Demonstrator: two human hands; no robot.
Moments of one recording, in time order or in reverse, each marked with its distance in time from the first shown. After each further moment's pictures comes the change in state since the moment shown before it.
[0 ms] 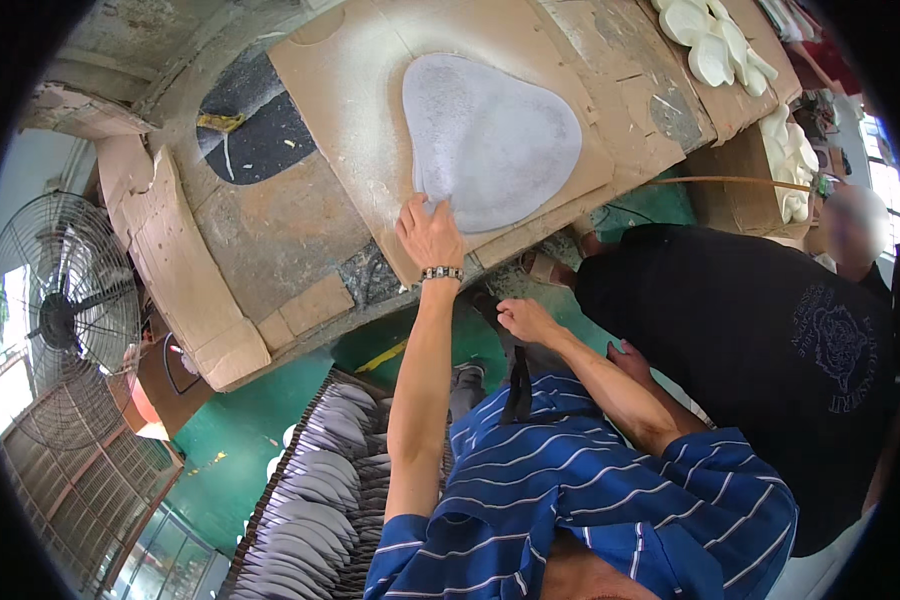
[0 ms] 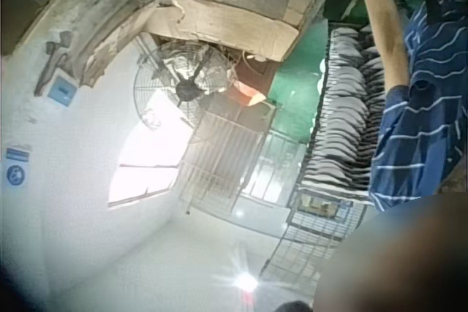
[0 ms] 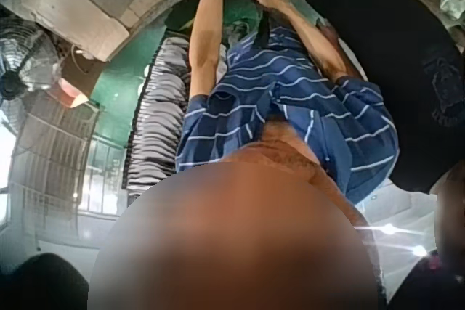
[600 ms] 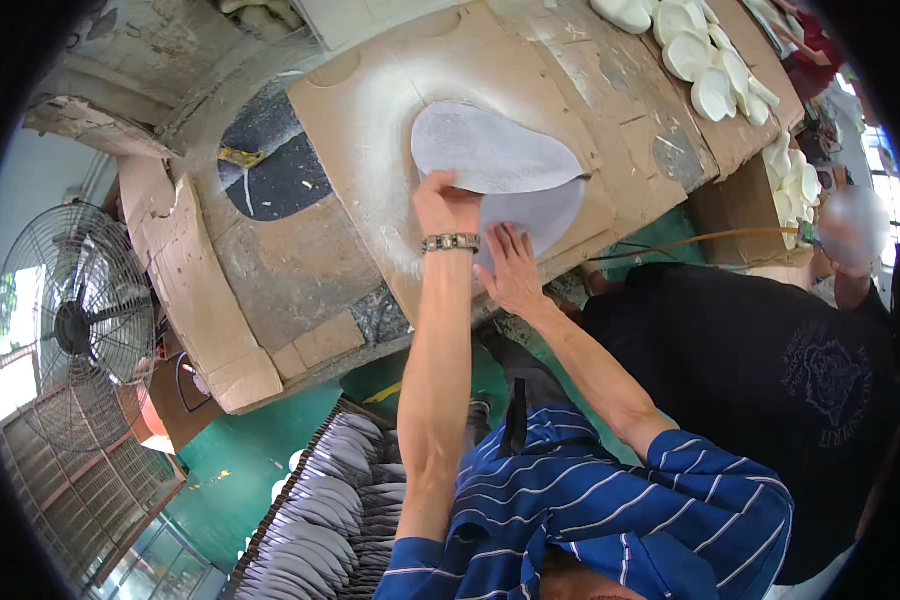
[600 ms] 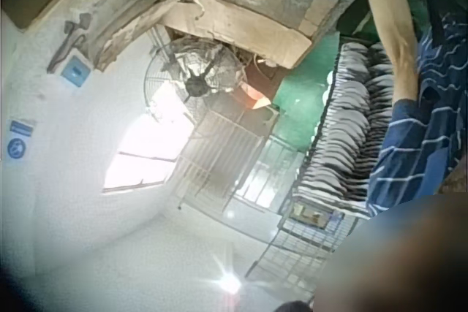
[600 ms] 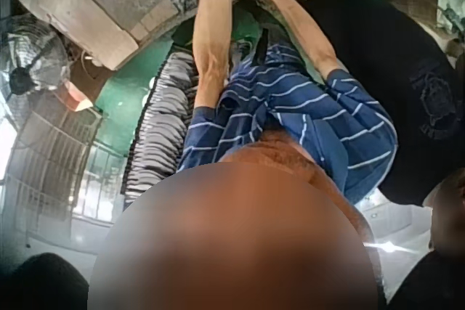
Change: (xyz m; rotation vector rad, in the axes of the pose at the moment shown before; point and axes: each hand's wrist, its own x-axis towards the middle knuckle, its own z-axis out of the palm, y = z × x) left_hand 0.131 0.056 -0.028 -2.270 -0.076 -1.011; right_hand 0.088 -0.085 -0.096 -0.394 0.760 -0.482
